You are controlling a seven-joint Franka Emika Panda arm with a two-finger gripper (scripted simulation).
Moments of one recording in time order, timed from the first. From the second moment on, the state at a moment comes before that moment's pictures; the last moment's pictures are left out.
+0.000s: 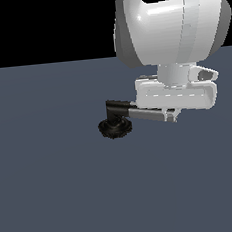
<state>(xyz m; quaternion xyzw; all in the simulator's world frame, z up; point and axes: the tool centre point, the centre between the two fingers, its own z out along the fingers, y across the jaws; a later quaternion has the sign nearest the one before) -0.063 -0.161 0.107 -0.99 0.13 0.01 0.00</state>
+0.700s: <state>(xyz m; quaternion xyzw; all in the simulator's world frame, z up) -0.022 -0.177 0.107 -0.99 0.13 0.01 0.00</state>
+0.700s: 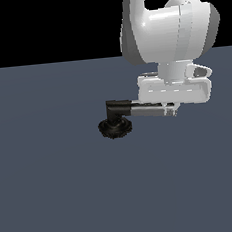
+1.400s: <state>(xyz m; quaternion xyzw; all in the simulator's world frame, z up) -0.013 -0.180 0.107 -0.99 0.13 0.04 0.01</state>
